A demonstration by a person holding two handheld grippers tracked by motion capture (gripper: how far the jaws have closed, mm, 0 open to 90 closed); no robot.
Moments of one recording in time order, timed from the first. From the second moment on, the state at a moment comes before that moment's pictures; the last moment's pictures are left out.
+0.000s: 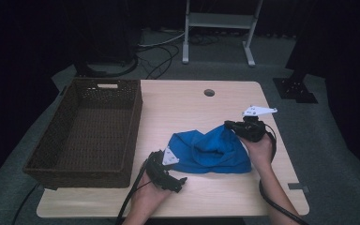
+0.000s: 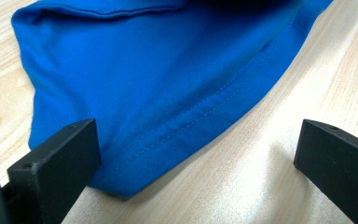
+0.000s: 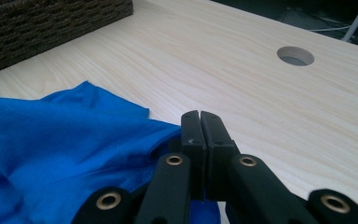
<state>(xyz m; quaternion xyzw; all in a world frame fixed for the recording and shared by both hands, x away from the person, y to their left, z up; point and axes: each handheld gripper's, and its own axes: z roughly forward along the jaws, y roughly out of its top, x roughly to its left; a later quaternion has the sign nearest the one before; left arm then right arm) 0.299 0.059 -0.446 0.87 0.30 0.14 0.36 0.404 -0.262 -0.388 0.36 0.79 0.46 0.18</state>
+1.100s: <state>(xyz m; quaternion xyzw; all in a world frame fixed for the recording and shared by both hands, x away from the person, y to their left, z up) 0.291 0.063 -0.446 0.87 0.30 0.14 0.36 0.419 -0.290 -0.390 0.40 0.76 0.47 0.21</state>
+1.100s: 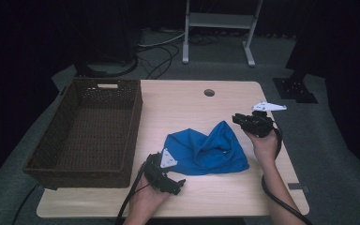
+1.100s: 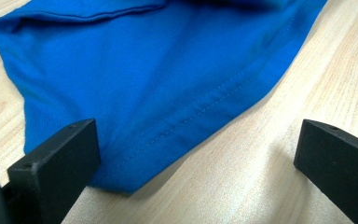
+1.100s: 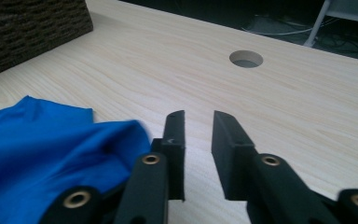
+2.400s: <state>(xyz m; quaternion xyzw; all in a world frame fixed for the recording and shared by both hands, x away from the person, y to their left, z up) 0.291 0.063 -0.446 0.87 0.30 0.14 0.36 0.345 -0.290 -0.439 0.41 0.82 0.36 0.17</state>
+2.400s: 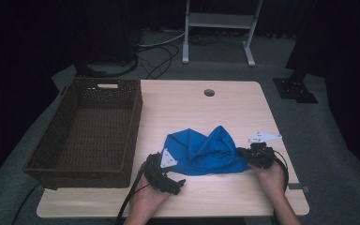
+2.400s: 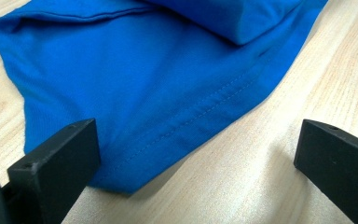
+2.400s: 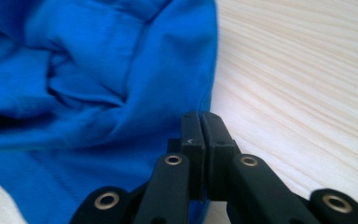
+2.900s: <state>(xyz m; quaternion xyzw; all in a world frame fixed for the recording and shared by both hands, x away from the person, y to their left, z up) 0.291 0.063 -0.445 0.87 0.30 0.14 0.37 0.335 -0.307 -0.433 0.43 0.80 0.37 0.20</state>
